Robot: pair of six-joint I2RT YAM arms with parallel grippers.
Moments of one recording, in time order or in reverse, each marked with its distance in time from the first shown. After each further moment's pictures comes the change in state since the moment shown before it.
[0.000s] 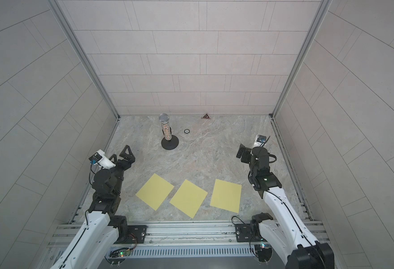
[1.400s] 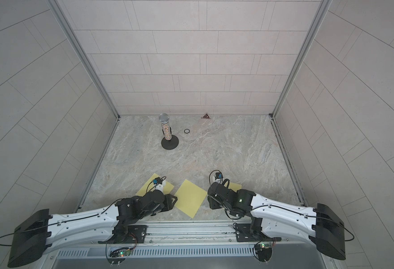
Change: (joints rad) left arm -1.079 0.335 0.017 -0.422 -0.026 -0.526; right arm 0.966 0.163 -0.054 -0.369 -0.015 0.564
